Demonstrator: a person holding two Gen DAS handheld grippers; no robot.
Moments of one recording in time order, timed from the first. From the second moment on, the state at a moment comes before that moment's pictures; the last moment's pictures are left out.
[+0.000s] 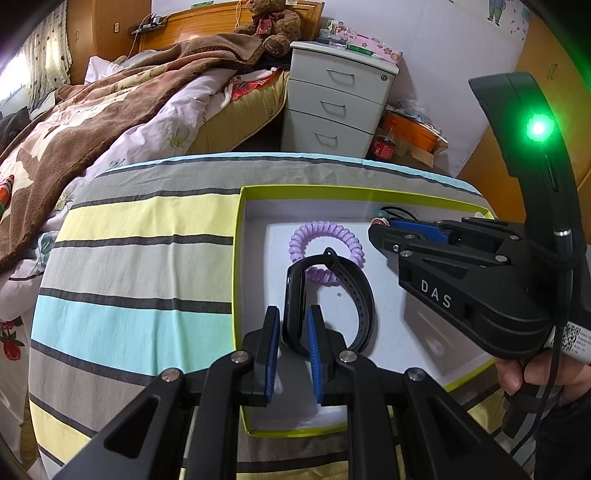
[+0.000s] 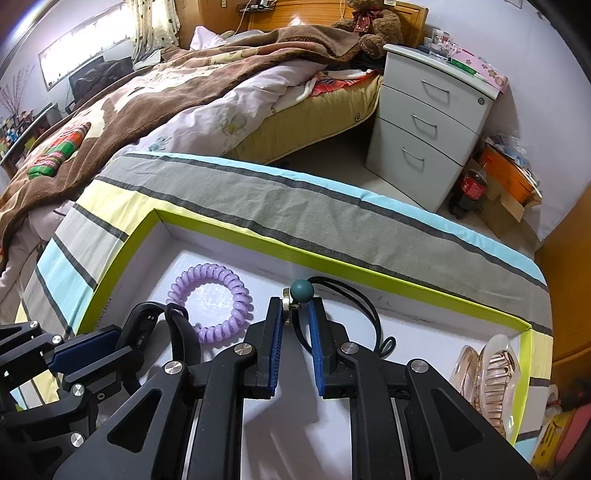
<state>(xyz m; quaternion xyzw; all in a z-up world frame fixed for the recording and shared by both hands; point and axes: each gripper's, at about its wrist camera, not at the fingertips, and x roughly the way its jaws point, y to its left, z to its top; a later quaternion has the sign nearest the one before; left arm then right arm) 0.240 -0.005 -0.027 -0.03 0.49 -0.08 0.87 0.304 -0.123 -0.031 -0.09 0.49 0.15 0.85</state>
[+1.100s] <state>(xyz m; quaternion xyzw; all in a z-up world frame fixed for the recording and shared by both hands) 0.196 -0.007 0.014 -0.03 0.45 -0.09 0.89 0.243 -0.141 0.019 -0.04 0.44 0.15 0.88</state>
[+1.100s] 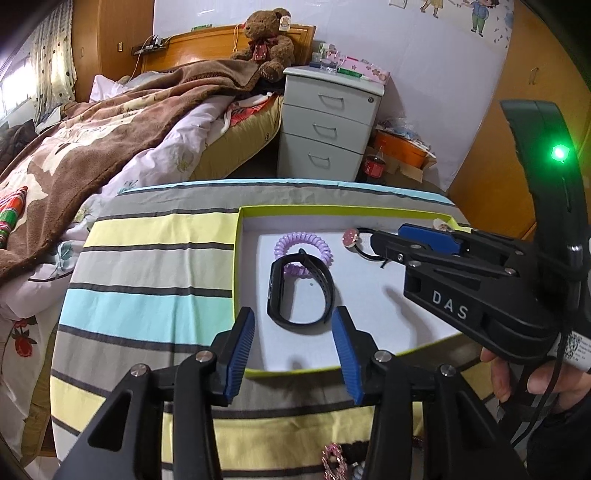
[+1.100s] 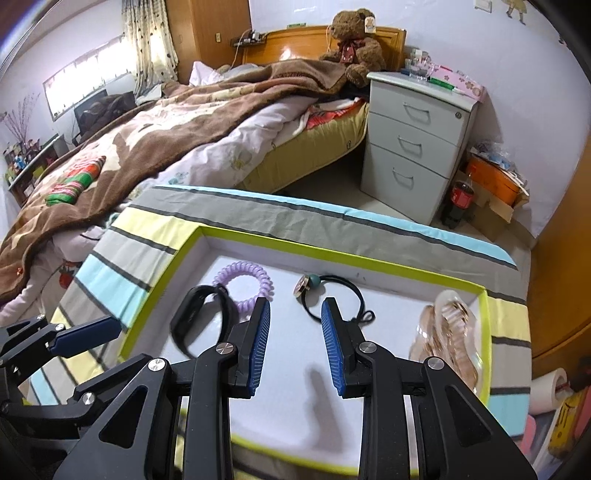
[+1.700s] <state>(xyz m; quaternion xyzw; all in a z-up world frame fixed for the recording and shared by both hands) 0.132 0.010 0.031 -0.05 0.42 -0.09 0.90 0.154 -0.177 0.032 0.00 0.41 0.15 0.90</state>
